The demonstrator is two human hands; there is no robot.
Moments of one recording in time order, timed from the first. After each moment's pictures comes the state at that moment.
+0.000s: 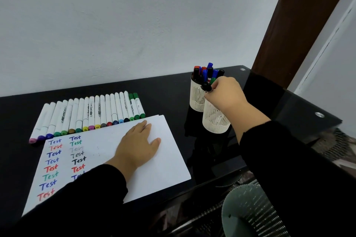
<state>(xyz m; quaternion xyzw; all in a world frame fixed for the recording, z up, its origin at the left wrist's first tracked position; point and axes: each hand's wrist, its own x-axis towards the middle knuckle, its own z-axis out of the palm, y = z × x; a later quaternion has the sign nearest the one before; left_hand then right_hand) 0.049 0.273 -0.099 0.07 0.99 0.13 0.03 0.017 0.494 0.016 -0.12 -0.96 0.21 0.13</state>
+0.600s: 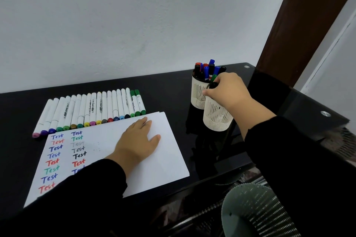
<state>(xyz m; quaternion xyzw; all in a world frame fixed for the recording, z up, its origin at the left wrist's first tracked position) 0.050 0.276 -0.099 0.05 0.99 0.12 0.04 0.023 0.502 0.022 -0.07 -0.97 0.20 0.12</state>
